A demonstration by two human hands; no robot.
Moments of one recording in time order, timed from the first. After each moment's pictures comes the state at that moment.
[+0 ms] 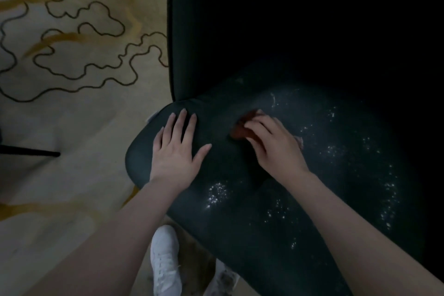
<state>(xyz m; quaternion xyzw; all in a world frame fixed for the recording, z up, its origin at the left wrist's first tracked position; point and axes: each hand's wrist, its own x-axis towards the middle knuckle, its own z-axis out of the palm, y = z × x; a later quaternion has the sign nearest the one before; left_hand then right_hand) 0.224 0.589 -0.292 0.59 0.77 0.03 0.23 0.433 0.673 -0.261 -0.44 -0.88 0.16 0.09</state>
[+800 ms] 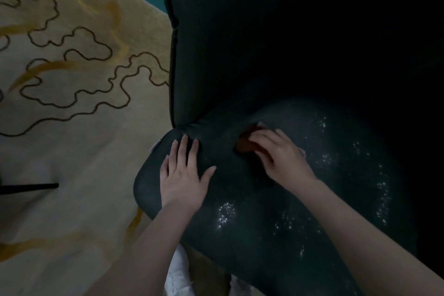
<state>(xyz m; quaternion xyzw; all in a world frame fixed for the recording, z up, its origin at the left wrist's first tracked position) 0.221 0.598 -0.280 0.57 0.77 0.01 0.28 0.434 0.687 -0.244 -0.48 -0.85 0.21 0.04</state>
